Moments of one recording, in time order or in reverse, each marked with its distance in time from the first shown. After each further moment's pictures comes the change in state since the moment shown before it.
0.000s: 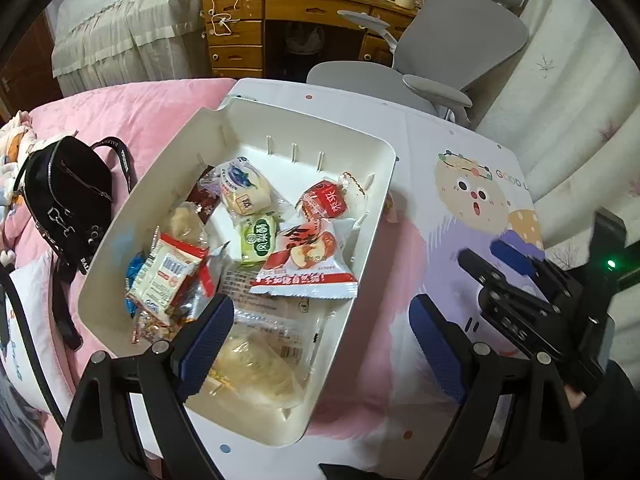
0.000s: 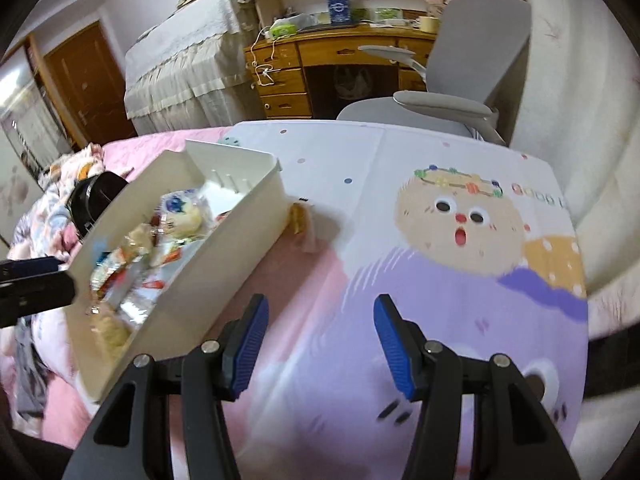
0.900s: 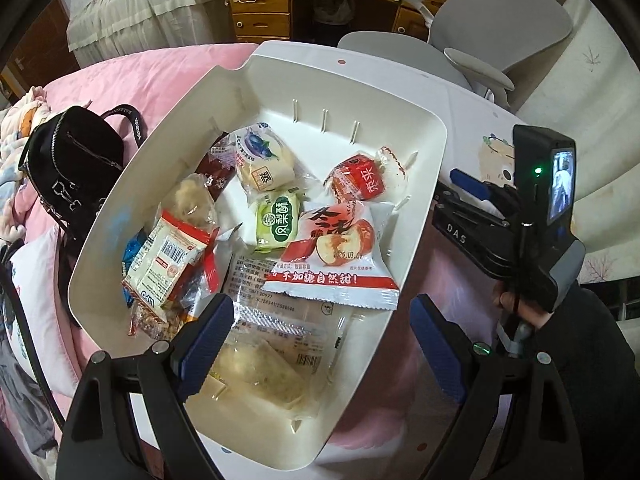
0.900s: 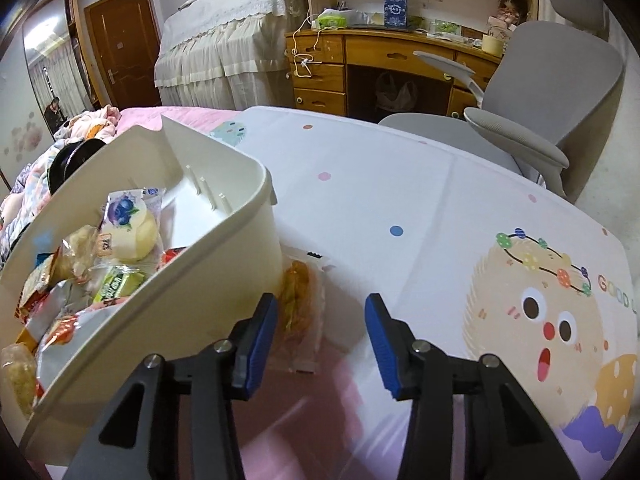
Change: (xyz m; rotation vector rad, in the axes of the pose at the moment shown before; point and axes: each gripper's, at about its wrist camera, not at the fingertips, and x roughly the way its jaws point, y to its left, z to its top) left arm 0.046 0.014 0.009 -0.055 0.107 0.086; right arm 0.125 0.014 0.046 -0.167 -0.002 0.051
